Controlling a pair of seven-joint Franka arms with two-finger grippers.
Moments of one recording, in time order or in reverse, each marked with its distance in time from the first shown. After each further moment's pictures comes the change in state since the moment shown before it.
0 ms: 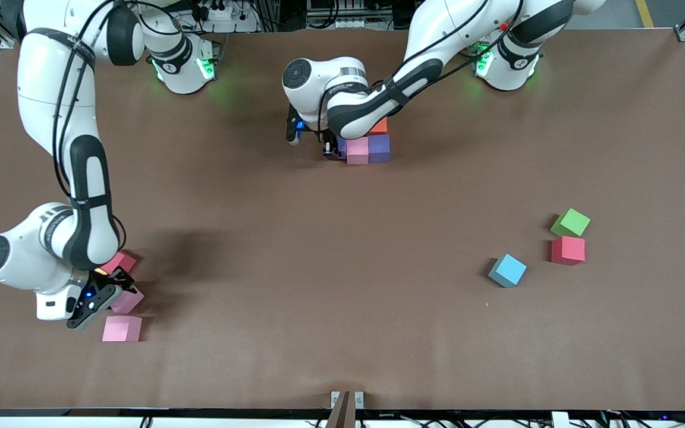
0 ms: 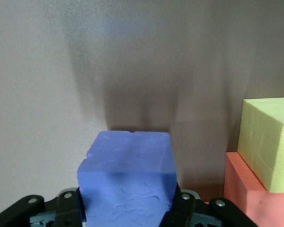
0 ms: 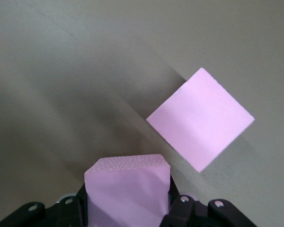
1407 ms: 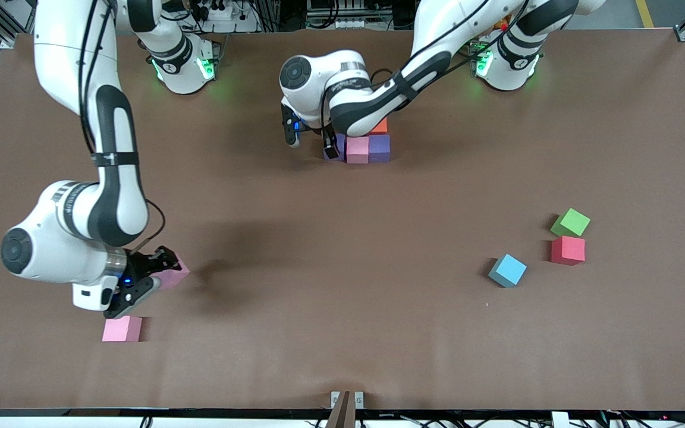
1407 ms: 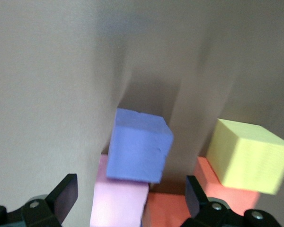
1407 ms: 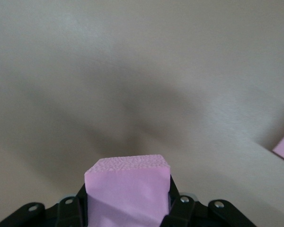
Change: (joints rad) left arm 0.007 -0.091 0.008 0.046 -0.195 -0.070 -0.132; right arm 0.240 -0.134 -0.056 0.001 0.000 -0.268 0.466
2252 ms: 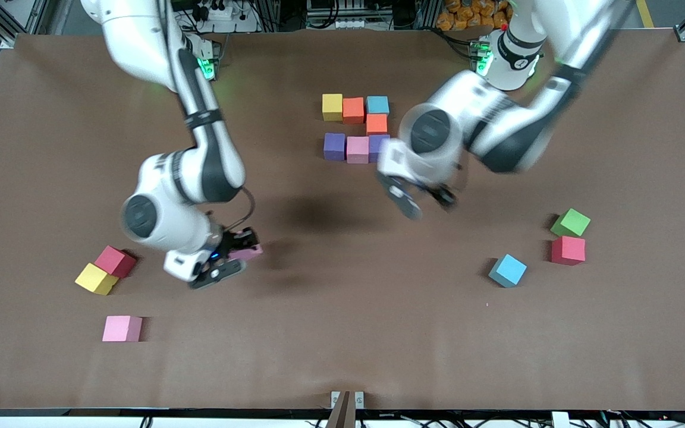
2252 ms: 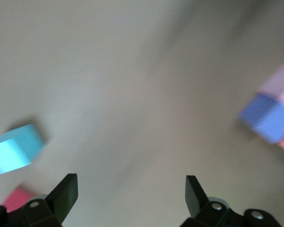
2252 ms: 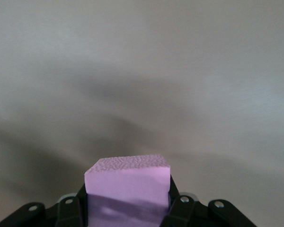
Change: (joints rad) left arm 0.534 -0.226 0.024 0.036 -0.002 -0.226 0.168; right arm 0.348 -0.078 -0.001 -0.177 0.000 0.188 0.546
